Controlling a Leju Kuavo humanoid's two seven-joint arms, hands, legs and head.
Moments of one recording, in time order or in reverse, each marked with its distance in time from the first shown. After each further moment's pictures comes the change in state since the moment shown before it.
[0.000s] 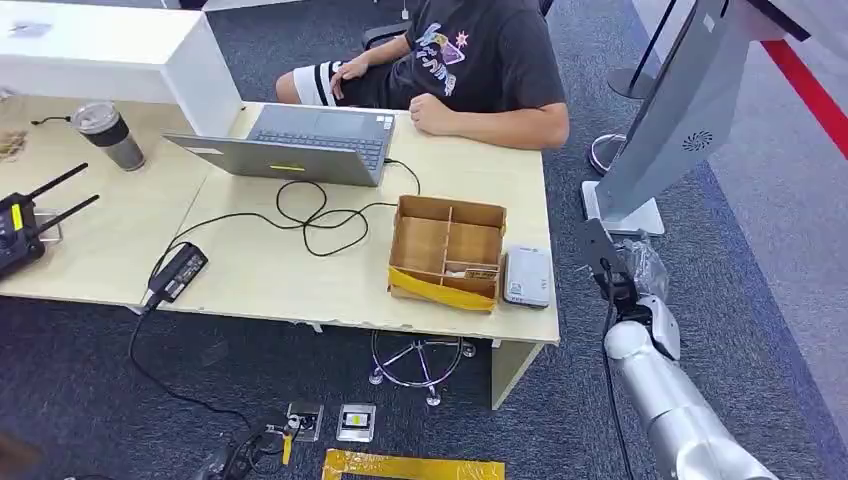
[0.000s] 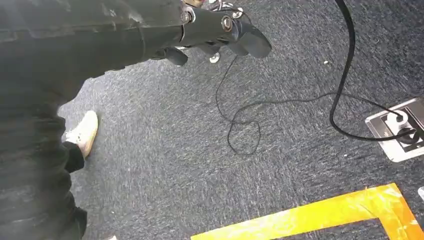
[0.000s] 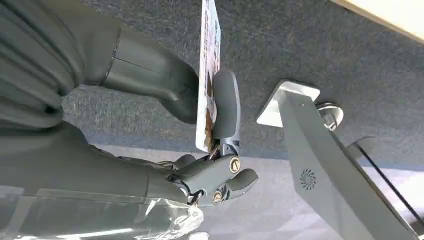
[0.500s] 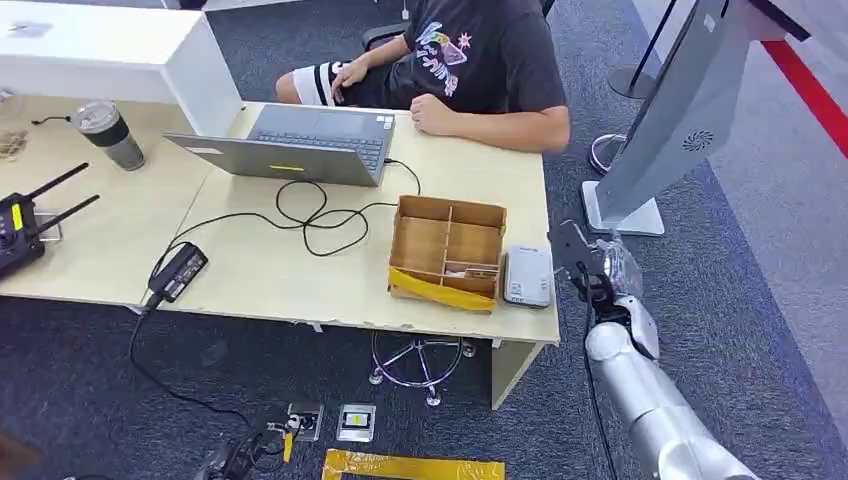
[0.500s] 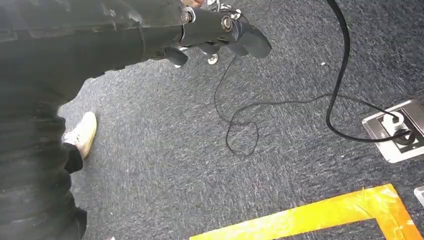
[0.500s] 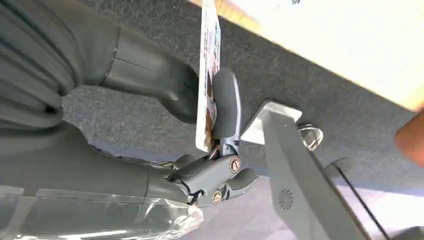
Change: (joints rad) left arm -0.008 0.000 0.000 0.000 -0.005 -0.005 0.003; right arm 0.003 0.067 -0.001 0.008 0.026 0.035 -0.041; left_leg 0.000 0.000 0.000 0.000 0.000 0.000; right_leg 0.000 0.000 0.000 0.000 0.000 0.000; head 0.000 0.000
